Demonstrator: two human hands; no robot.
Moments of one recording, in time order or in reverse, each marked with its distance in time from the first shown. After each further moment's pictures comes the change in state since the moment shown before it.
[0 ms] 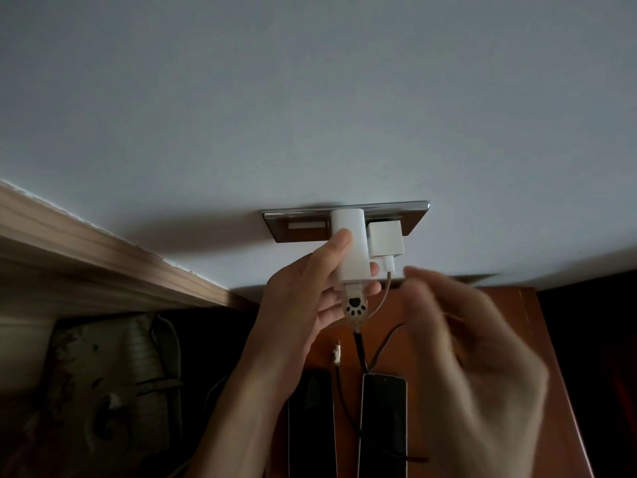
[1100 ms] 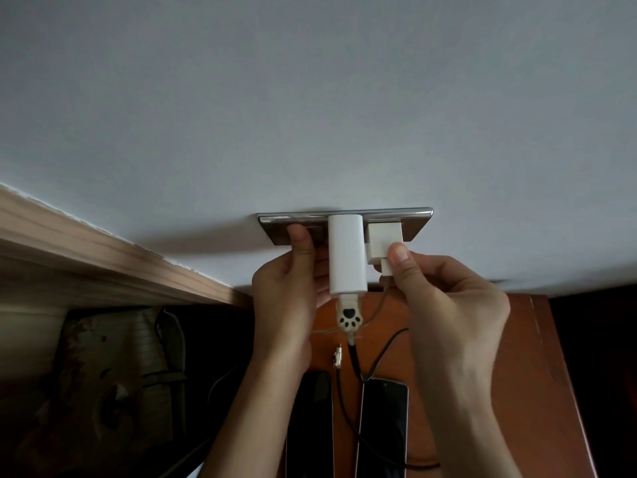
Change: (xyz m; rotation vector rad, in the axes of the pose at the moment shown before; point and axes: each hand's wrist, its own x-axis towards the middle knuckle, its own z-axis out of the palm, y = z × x) left_hand 0.024 -0.008 0.014 -0.072 0.405 0.161; right_hand 0.050 0.034 0.018 0.180 0.054 0.399
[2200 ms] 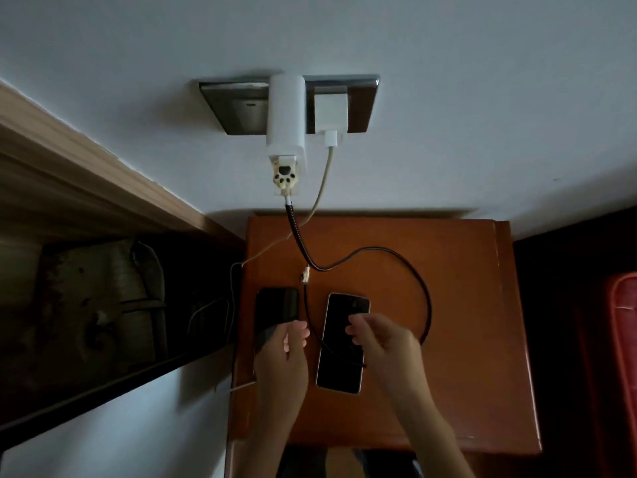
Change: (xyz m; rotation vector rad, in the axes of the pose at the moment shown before) left_hand -0.115 -0.202 -0.066 0.641 0.106 -0.149; right_hand -0.048 0.174 -0.124 -0.565 -0.408 0.152
